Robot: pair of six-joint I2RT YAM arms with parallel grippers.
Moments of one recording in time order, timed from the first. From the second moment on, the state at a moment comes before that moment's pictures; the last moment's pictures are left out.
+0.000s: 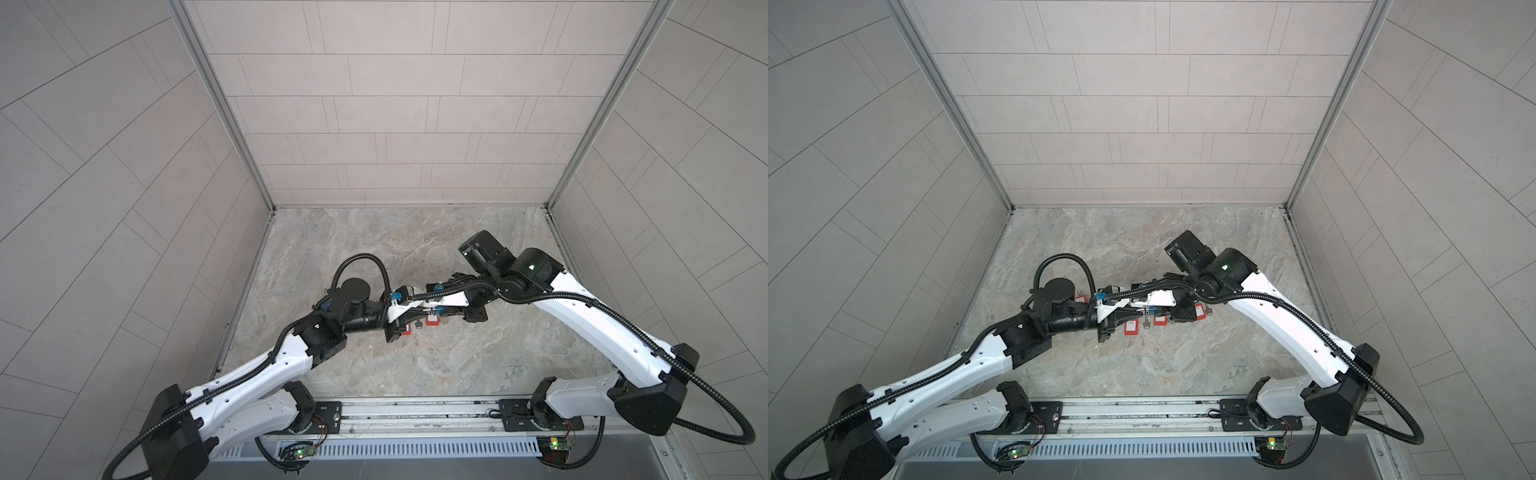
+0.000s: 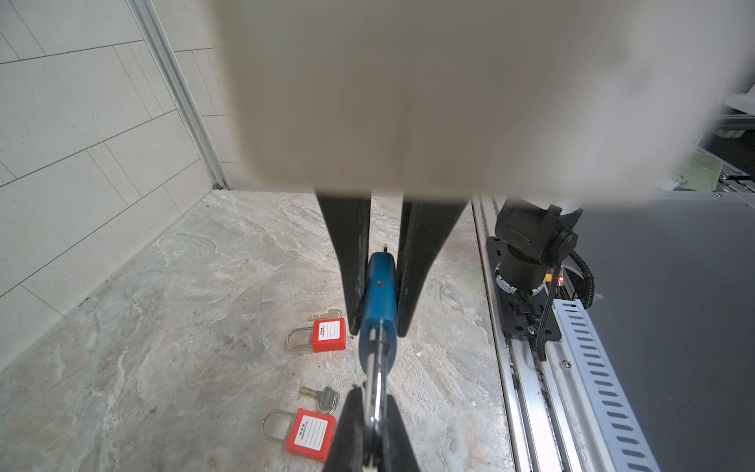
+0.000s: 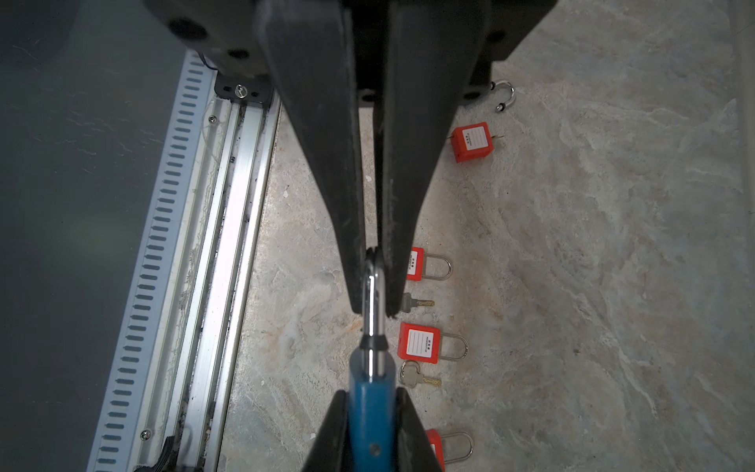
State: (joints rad) left arm -0.82 0.99 0.66 0.05 0.52 0.24; right arm 0.71 1.33 1.44 -1.19 -0.42 -0.87
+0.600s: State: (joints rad) left arm -0.88 1.04 0.67 0.12 0.46 0.16; right arm 0.69 1.30 1.42 -1.20 -0.43 -0.84
